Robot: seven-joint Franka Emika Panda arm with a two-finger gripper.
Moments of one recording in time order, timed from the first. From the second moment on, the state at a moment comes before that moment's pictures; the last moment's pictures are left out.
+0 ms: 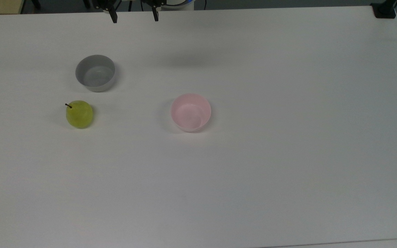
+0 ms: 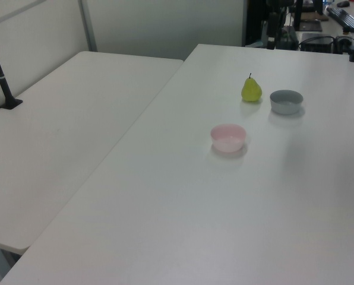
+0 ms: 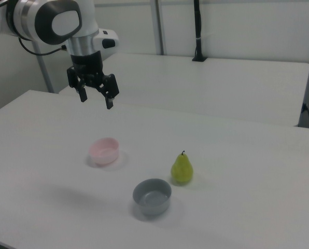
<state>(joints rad) 0.01 -0.04 -0.09 -1.70 0.07 1.70 -0.12</state>
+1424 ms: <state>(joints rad) -0.13 0.04 -0.10 -1.71 -0.05 1.82 -0.42</state>
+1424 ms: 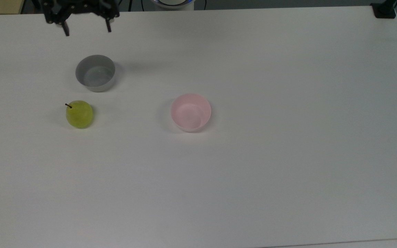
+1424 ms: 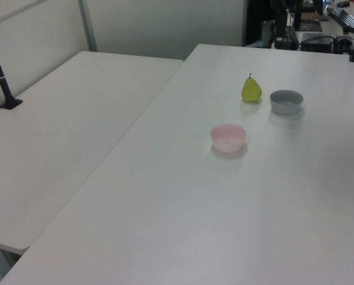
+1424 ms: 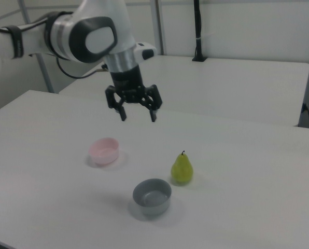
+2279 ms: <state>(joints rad) -0.21 0.29 -0.10 -1.72 -0.05 2.16 -0.42</state>
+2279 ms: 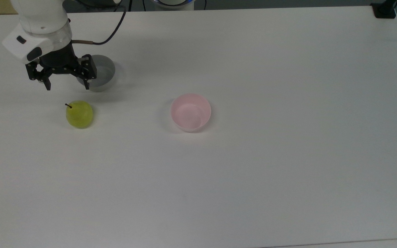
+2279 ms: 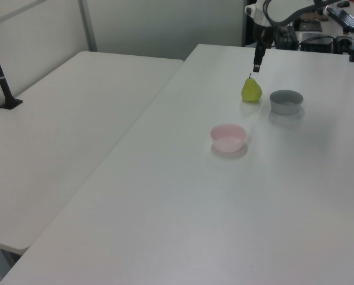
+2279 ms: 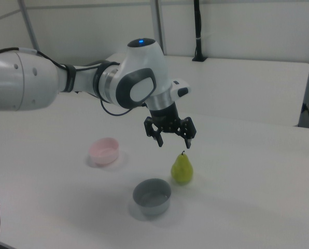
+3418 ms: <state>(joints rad) -0.21 0.43 -0.10 -1.74 -0.05 2.35 -0.37</state>
